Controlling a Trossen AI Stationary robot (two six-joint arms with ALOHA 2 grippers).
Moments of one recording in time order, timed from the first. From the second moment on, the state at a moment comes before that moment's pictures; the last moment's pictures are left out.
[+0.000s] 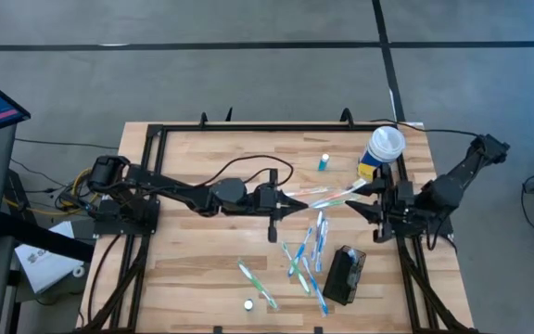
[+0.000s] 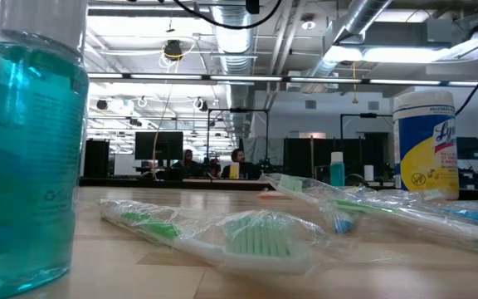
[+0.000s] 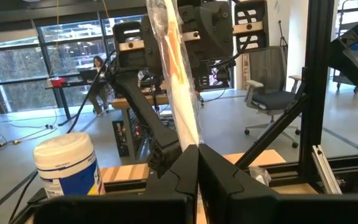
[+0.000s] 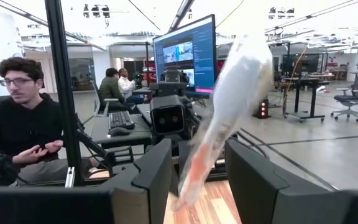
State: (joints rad) left arm -0.15 1.70 1.12 0.67 -0.13 0.12; right arm 0.67 0.74 0.67 0.31 0.79 -0.12
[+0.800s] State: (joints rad) left arm -0.15 1.75 1.12 0.74 -0.12 0.12; right arm 0.65 0.75 0.67 0.32 0.78 -0.15
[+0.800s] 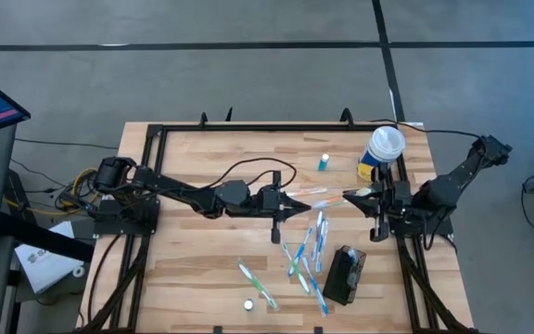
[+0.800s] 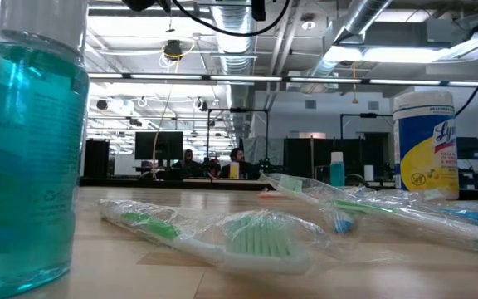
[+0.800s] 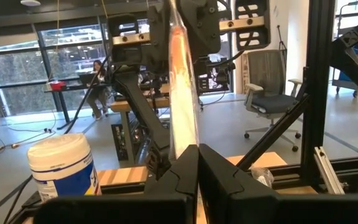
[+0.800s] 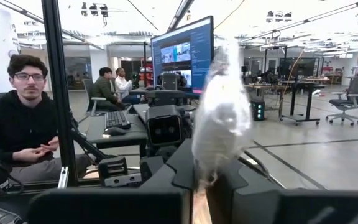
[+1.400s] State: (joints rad) left arm -0.14 1.75 1.12 0.73 -0.13 0.07; right arm 0.68 0.73 0.67 0.21 0.82 -0.11
